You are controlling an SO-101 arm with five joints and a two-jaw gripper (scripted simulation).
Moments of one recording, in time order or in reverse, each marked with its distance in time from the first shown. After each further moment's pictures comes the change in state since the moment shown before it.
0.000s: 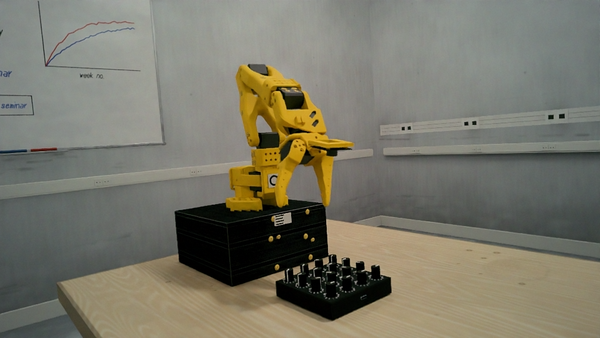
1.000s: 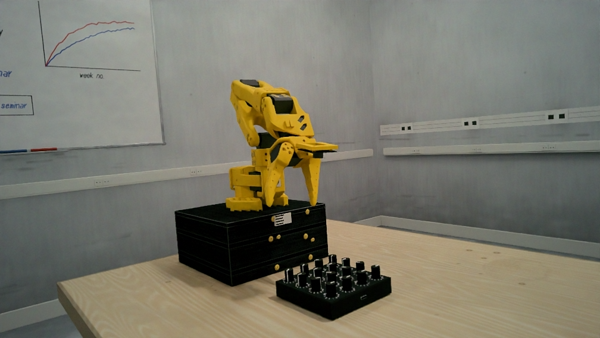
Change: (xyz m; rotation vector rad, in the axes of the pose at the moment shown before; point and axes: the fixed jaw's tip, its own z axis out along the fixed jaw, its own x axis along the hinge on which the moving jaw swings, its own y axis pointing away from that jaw) arm 0.034 0.001 -0.012 0.000 -0.008 0.000
